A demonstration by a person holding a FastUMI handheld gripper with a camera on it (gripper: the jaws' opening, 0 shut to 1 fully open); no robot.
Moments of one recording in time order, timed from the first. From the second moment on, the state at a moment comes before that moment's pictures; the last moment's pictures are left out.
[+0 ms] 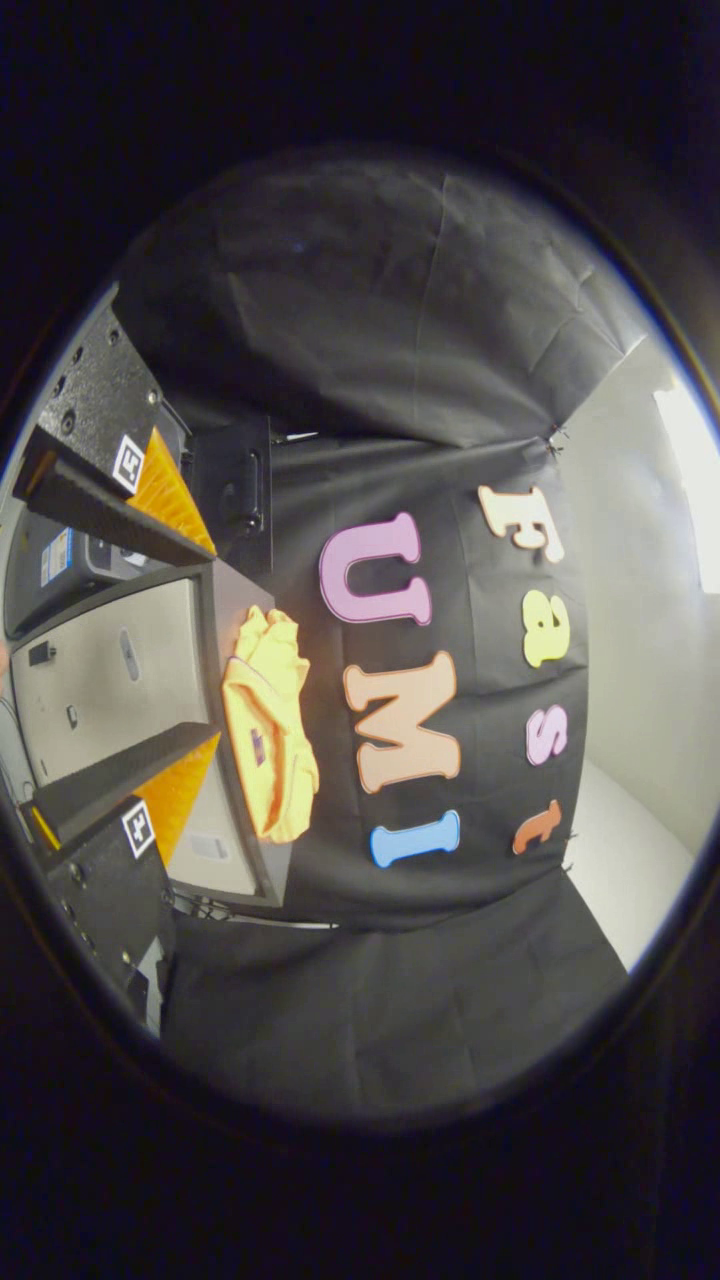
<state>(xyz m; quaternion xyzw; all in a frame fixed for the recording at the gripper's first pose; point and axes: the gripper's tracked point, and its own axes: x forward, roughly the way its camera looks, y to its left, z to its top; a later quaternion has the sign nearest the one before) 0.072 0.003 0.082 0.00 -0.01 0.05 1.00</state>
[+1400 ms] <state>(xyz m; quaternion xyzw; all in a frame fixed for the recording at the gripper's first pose) 0.341 -0.086 0.038 -0.07 0.25 -0.05 0.96</state>
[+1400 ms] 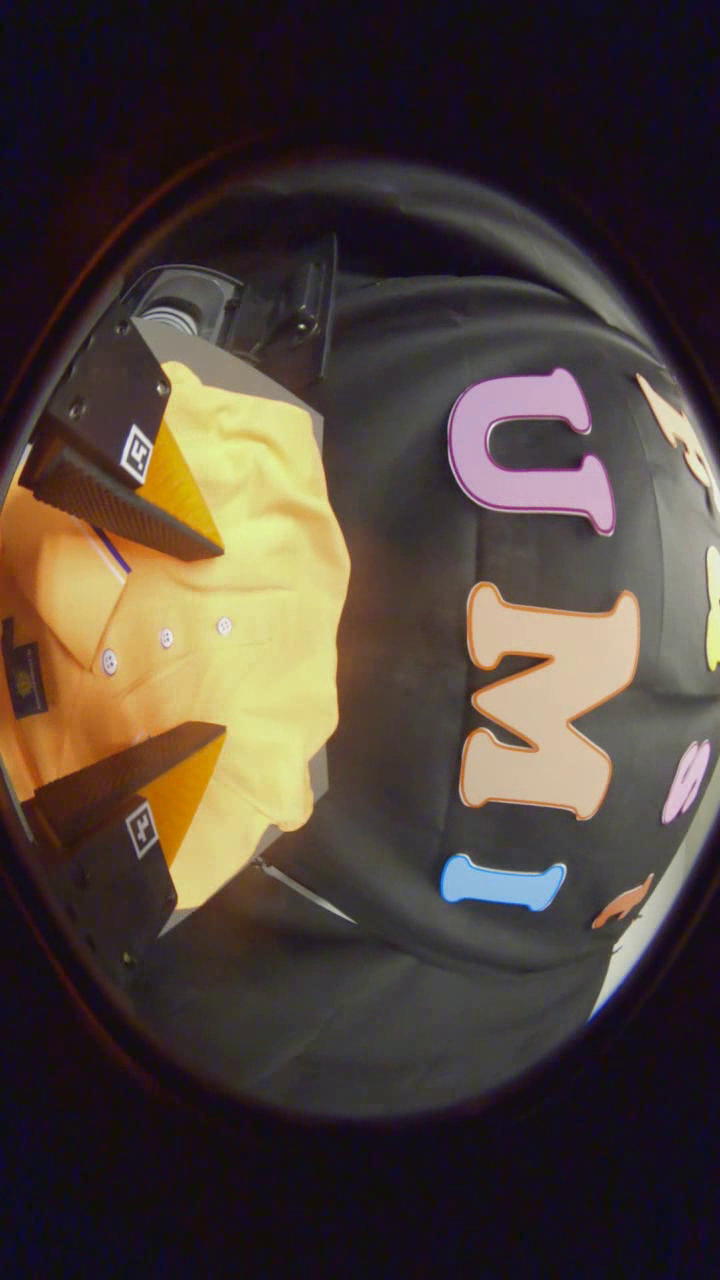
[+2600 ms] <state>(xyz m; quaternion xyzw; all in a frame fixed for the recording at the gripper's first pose) 0.260 -0.008 0.098 -0.01 0.17 0.00 0.98</state>
